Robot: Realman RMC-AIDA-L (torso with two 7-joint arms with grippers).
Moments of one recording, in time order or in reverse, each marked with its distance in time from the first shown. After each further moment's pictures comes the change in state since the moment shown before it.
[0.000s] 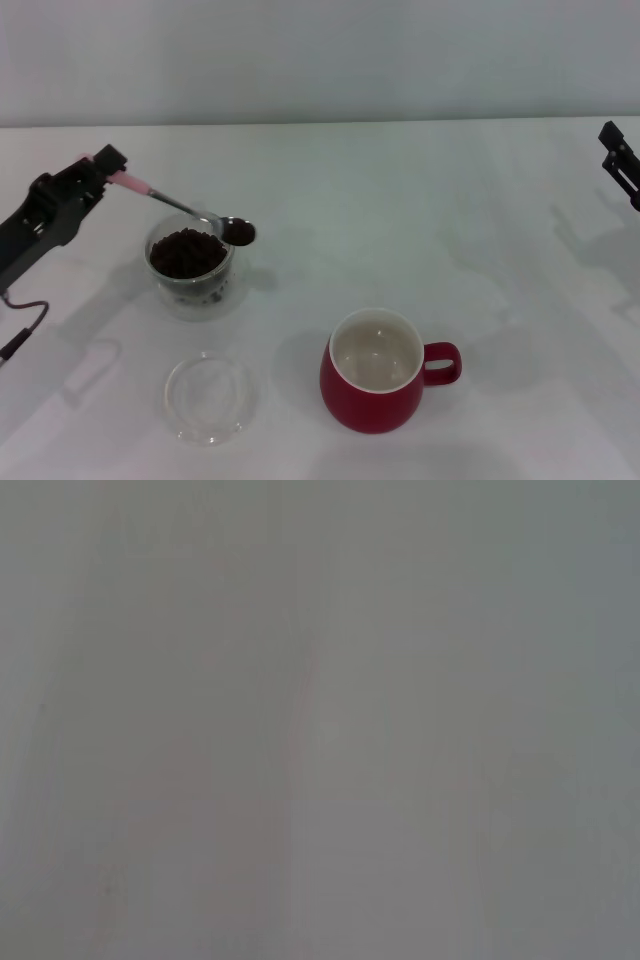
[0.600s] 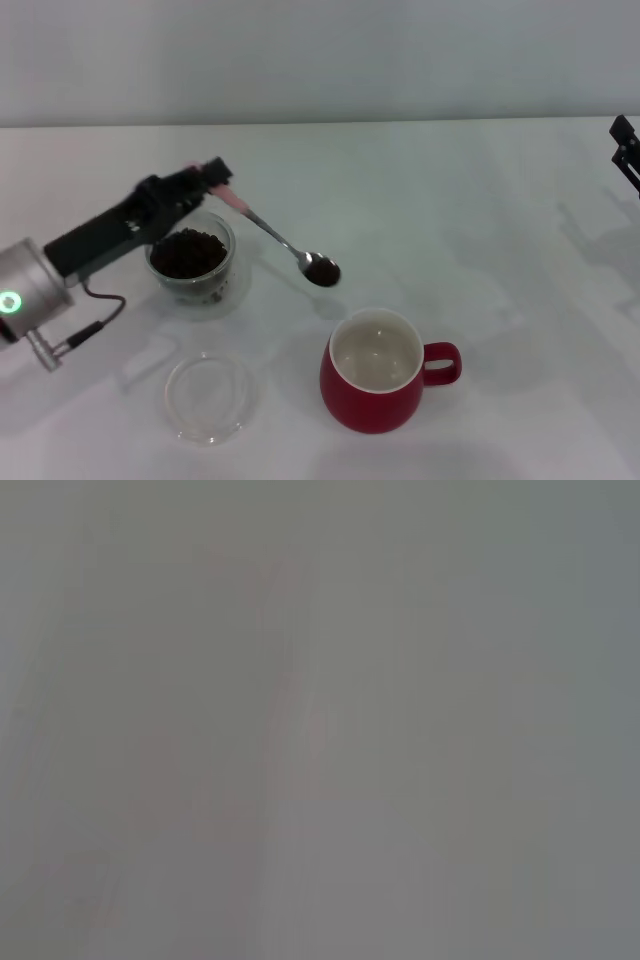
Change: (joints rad) left arm -0.106 -0.002 0.162 -0.005 0.044 0.011 -0.059; right arm -0.004 0.009 0.028 -0.001 0.009 -0.009 -0.026
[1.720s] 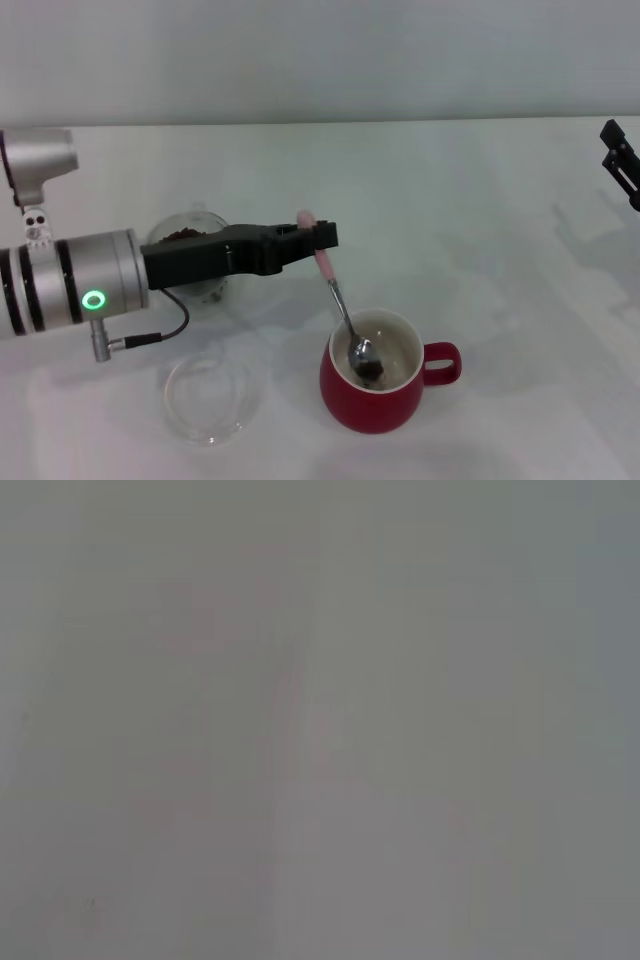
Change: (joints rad) left arm -0.083 -0.003 0.349 0.154 0.050 0.051 0.154; right arm 0.000 0.014 -0.003 0.000 -0.002 0.003 0.007
